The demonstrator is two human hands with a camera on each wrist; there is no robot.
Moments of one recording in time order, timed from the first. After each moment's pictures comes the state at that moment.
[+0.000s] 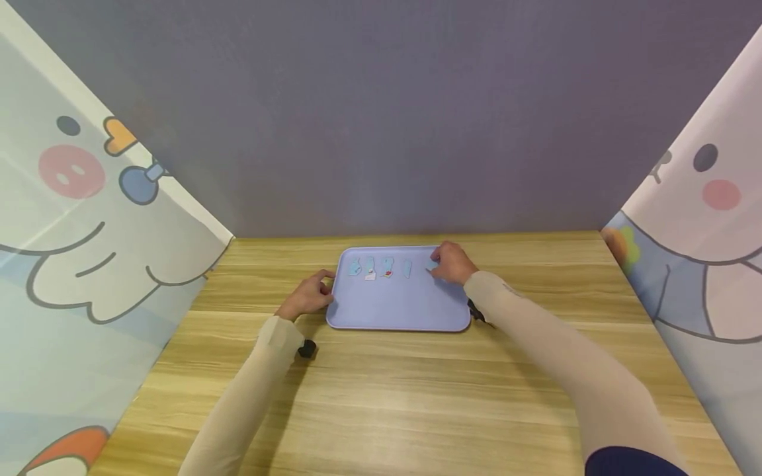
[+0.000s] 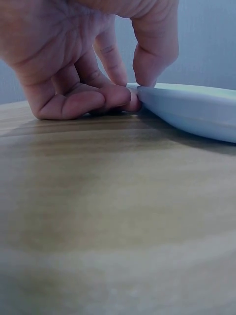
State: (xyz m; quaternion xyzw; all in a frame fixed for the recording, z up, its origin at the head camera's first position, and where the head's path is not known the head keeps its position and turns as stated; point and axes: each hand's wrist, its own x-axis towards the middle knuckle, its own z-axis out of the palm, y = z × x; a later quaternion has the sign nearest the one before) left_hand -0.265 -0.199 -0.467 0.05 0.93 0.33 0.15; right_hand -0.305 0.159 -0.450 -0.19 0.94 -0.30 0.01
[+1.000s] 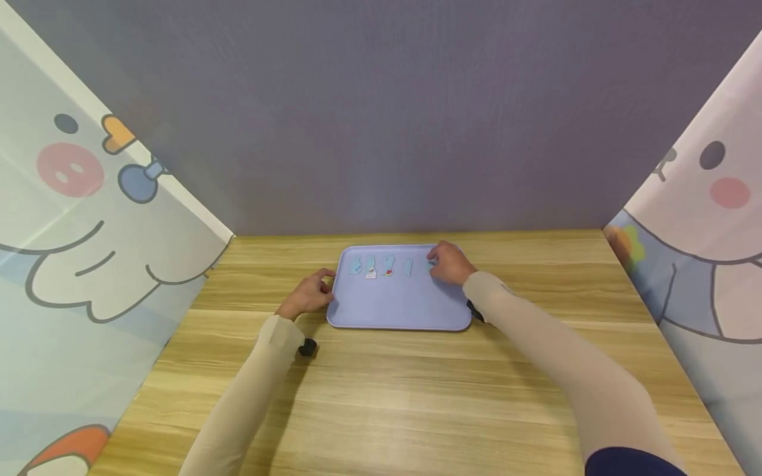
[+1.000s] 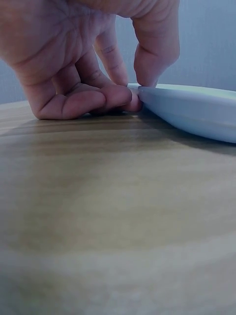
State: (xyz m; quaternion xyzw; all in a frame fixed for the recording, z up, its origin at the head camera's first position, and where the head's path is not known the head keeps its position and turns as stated) left_hand -0.266 -0.198 -0.465 0.06 0.93 0.32 0.15; right_hand -0.307 0.155 -0.455 -0.20 0.93 -0.30 0.03
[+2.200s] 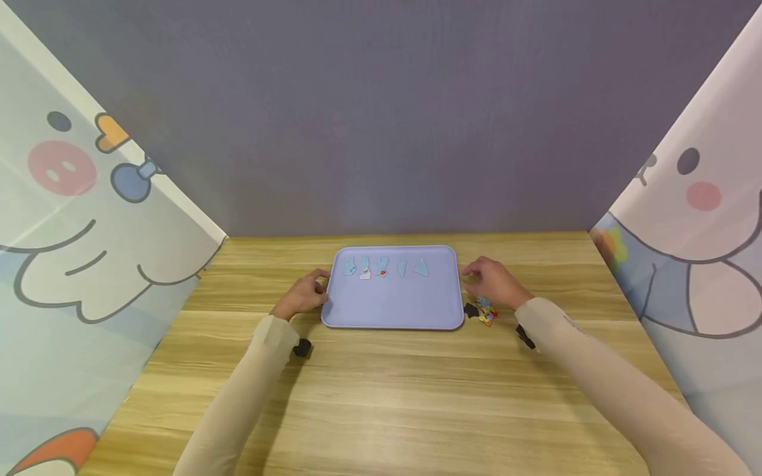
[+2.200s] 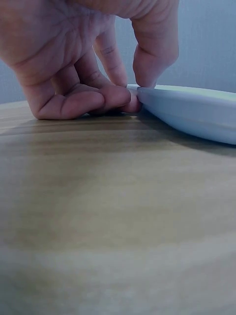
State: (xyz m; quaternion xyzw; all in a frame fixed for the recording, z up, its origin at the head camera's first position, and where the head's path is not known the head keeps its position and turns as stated) left_hand -0.264 -0.200 -0.465 0.07 0.93 0.33 0.14; right_hand -0.246 0.239 -0.447 -0.21 0.93 -0.31 0.03
